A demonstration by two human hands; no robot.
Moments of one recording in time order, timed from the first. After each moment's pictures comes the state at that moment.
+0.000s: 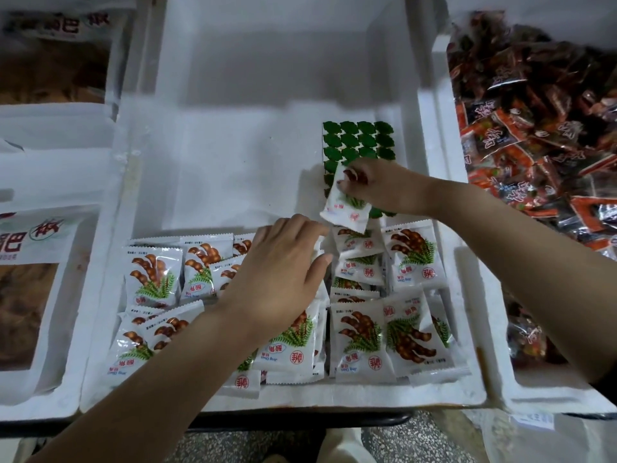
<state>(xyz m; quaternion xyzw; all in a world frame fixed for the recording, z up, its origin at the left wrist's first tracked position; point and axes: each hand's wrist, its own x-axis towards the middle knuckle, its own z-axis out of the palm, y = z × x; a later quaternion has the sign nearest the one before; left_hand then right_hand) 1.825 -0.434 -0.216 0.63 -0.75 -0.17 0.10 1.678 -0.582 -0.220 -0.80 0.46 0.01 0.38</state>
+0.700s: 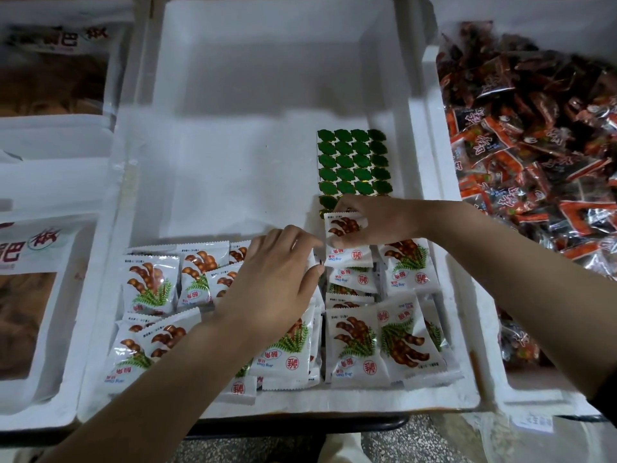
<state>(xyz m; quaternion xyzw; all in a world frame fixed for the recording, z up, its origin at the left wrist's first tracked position) 1.826 -0.432 -0.224 0.63 -0.76 -0.16 0.10 1.665 -0.564 -0.217 -0.78 0.42 0.14 0.44</state>
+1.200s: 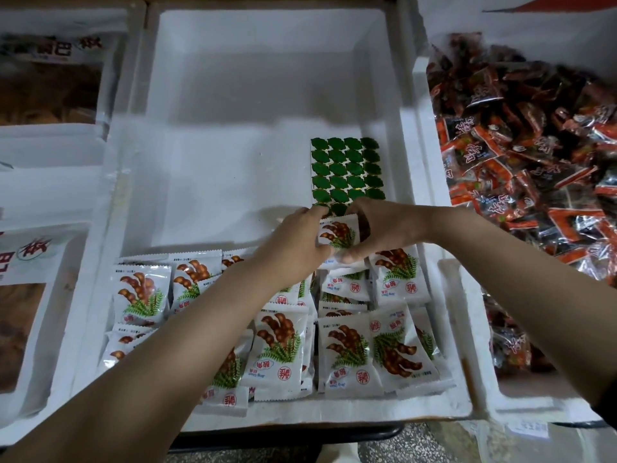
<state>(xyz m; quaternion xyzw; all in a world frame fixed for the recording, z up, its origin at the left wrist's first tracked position) 1.807 -0.496 -0.223 0.65 -0.67 -0.34 0.10 1.653 -0.568 -0.213 -0.76 0.41 0.12 0.49</state>
